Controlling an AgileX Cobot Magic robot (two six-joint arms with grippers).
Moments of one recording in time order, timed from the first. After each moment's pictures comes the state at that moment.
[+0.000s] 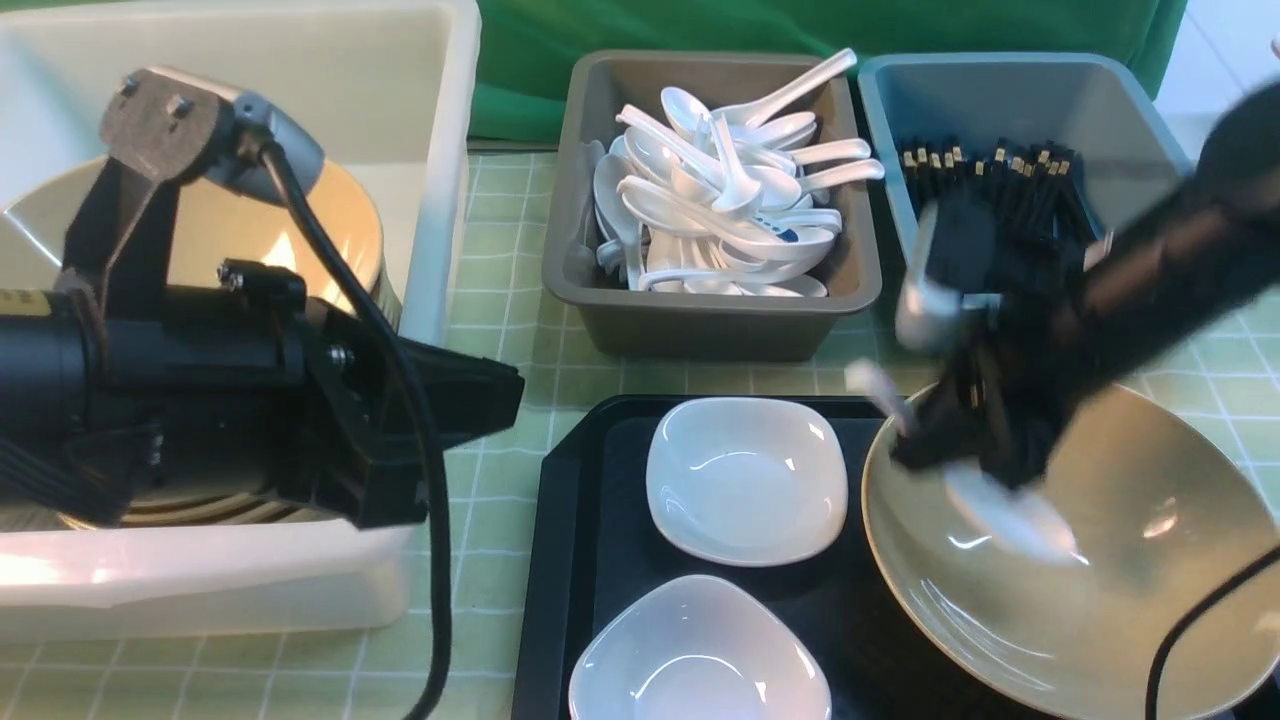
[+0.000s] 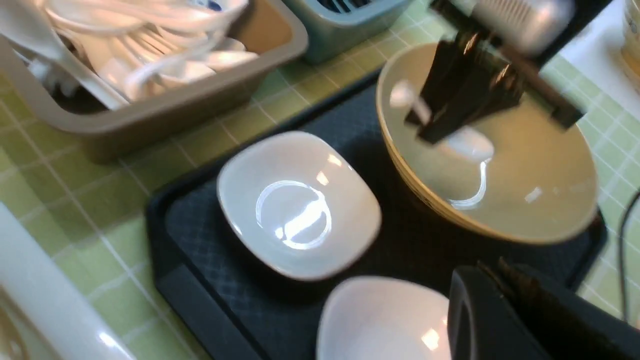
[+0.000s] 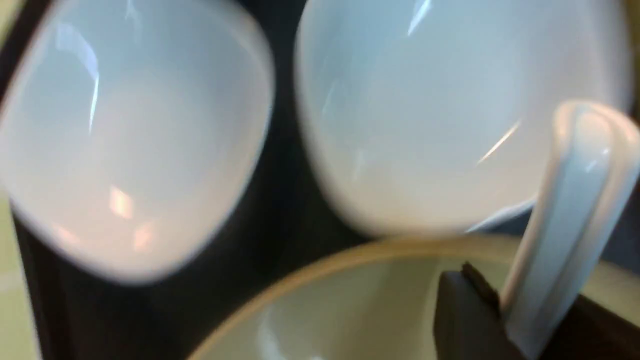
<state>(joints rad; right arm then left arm) 0.21 1.66 -1.23 0.59 0.85 -1.16 -0.31 0.97 -0.84 -0.78 0.74 0.74</state>
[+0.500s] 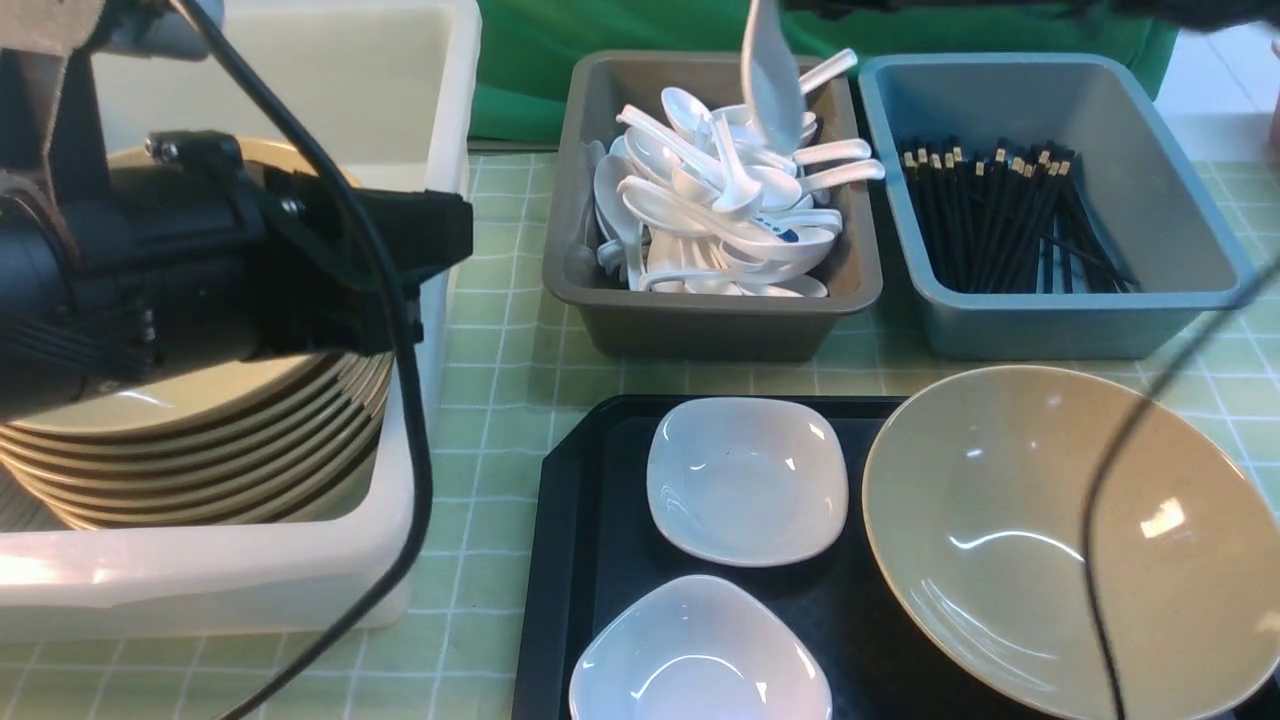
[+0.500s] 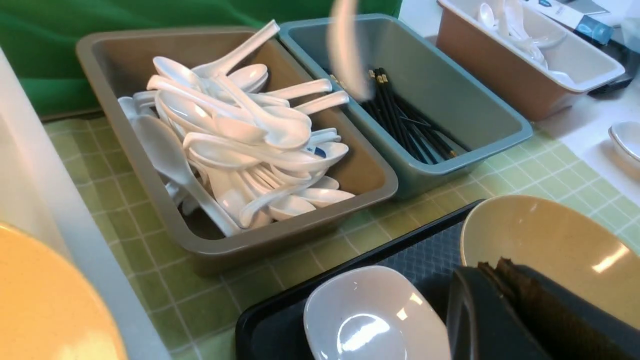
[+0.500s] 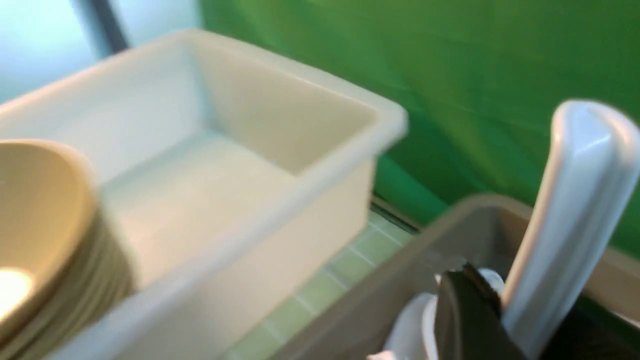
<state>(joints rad) 0.25 1.98 -1.77 1.14 0.40 -1.09 -0.31 0.97 -0.84 -0.85 0.49 0.74</state>
